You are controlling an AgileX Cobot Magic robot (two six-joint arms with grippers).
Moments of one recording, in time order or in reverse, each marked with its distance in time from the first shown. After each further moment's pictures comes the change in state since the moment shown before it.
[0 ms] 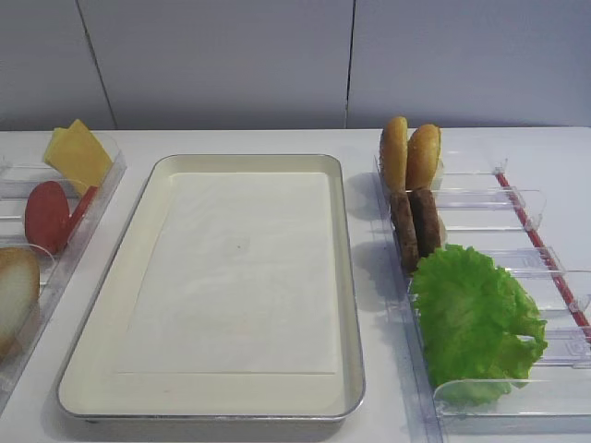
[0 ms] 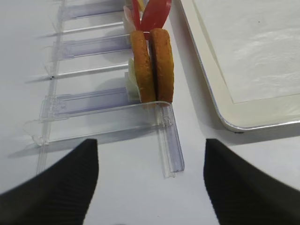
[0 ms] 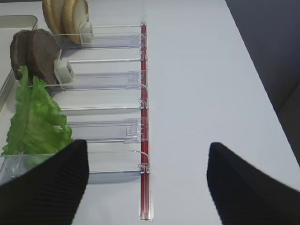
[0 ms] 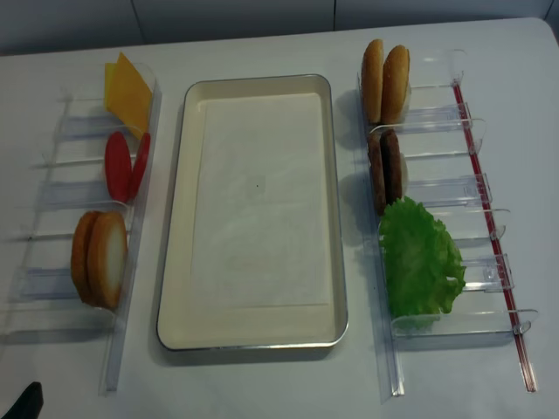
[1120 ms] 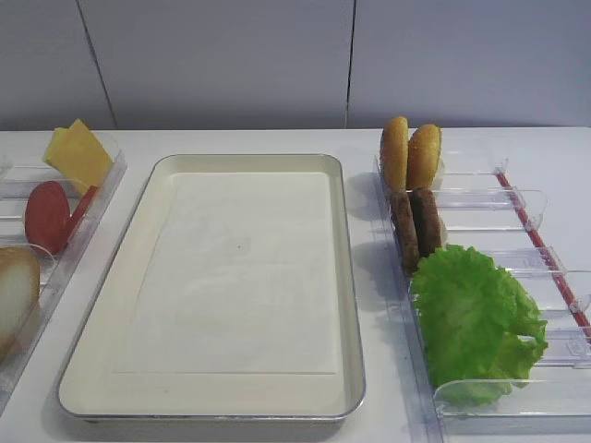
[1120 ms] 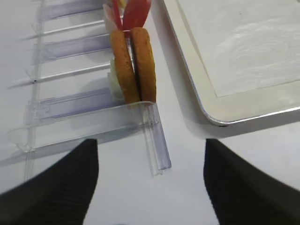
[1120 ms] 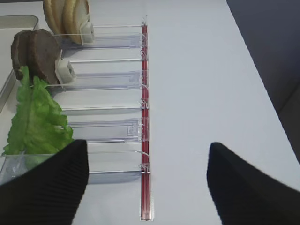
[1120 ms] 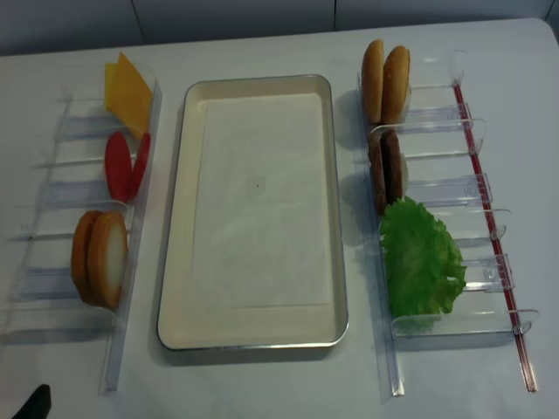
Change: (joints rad) left arm 0.000 0.028 -0.011 -0.053 0.002 0.059; right arm 0.000 0.000 0.000 0.002 0.000 -0.001
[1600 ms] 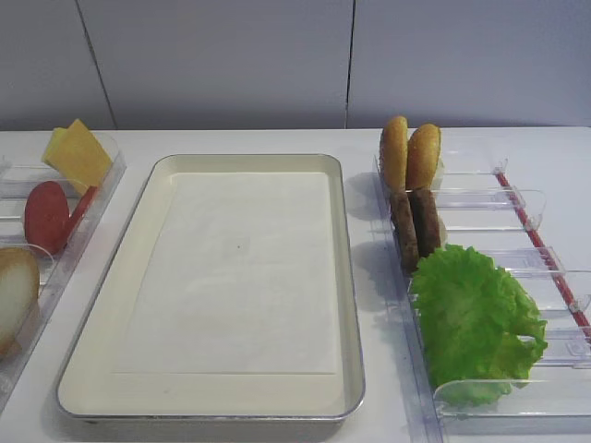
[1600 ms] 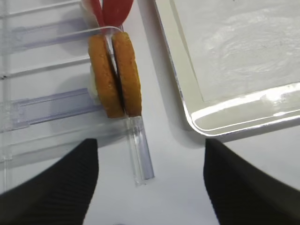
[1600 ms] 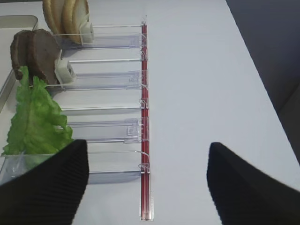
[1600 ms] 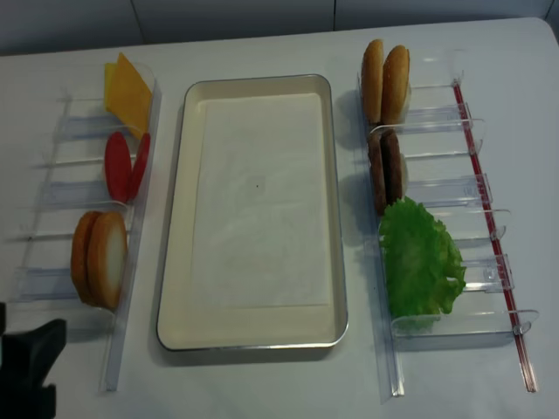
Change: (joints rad) left arm 0.000 0.448 -0.164 -0.061 -0.055 0.029; right arm 0.000 0.000 0.000 0.001 0.000 0.000
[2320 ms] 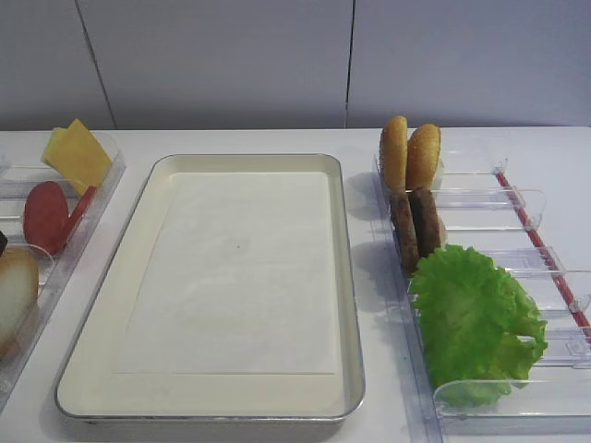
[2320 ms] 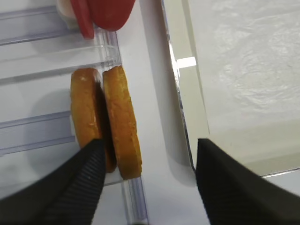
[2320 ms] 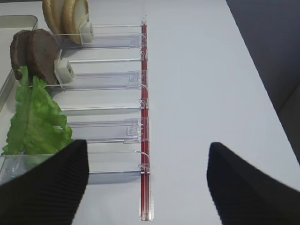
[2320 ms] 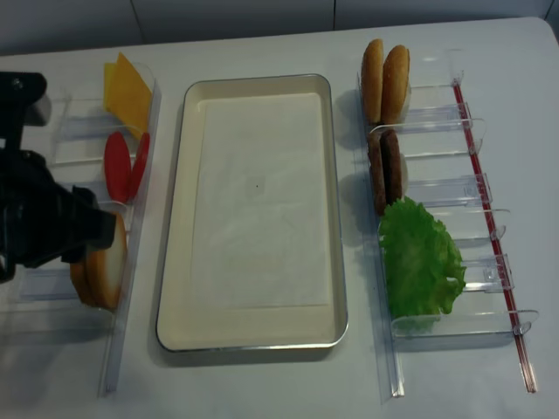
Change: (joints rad) left arm -0.002 0.616 -0.230 -0.039 -0.075 -0.012; right arm 0.000 0.000 0.000 0.000 0.000 0.000
